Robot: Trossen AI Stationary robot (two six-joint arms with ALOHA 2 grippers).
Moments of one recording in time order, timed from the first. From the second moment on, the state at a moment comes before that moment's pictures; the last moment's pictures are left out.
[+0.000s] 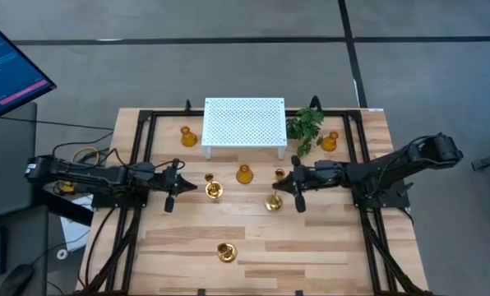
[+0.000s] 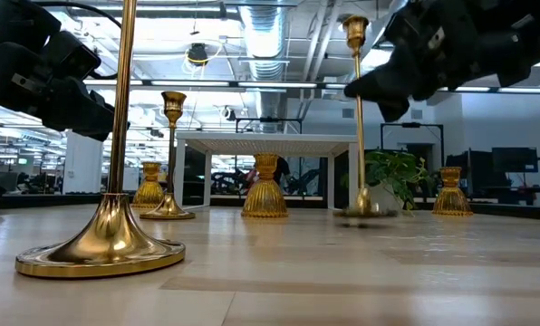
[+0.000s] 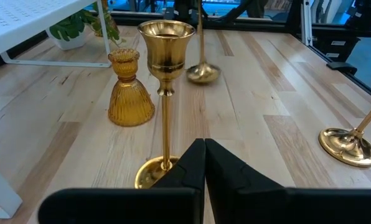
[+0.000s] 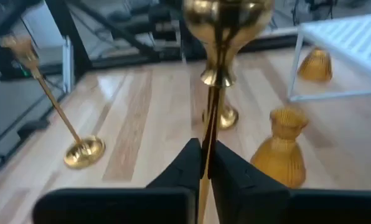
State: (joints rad) left arm -0.05 0.29 0.01 0.16 -0.01 -0.01; right arm 0.10 1.22 0.40 0.58 0.05 0.14
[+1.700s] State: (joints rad) left arm -0.05 0.29 0.01 0.16 -0.01 -0.03; right arm -0.79 1.53 1.24 0.05 -0.36 -0.03
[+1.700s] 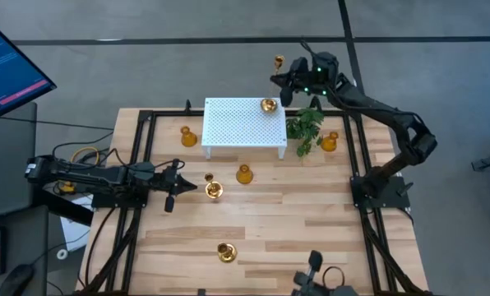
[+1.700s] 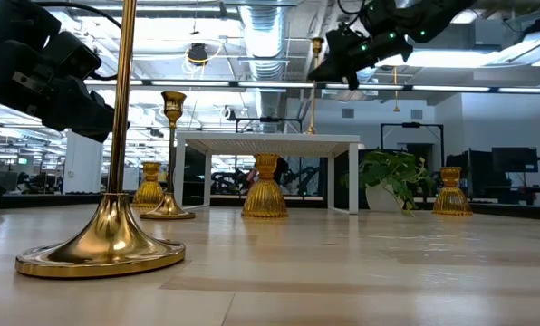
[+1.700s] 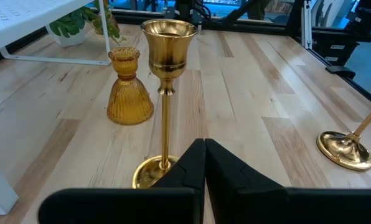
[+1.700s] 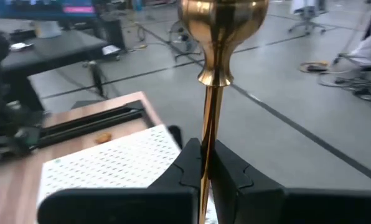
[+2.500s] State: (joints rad) left arm -0.05 0.29 0.01 0.16 -0.01 -0.03; right arm -0.82 1.53 1.24 -0.04 -0.31 -0.03
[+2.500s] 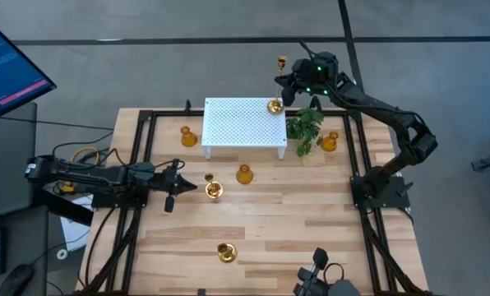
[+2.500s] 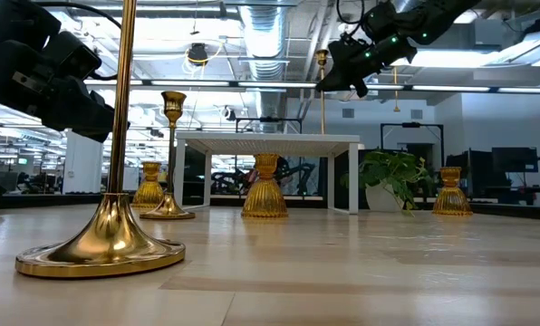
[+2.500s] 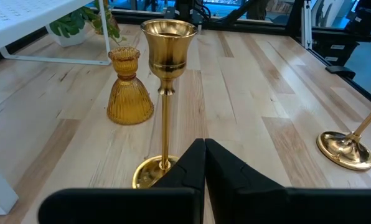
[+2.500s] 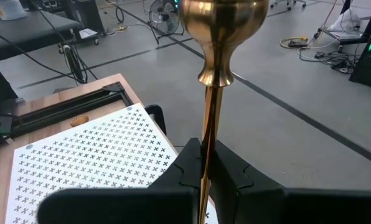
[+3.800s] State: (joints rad) left arm -0.05 0.29 0.01 0.16 -0.01 -0.03; right arm -0.79 1.49 1.24 -0.14 -0.26 -0.09
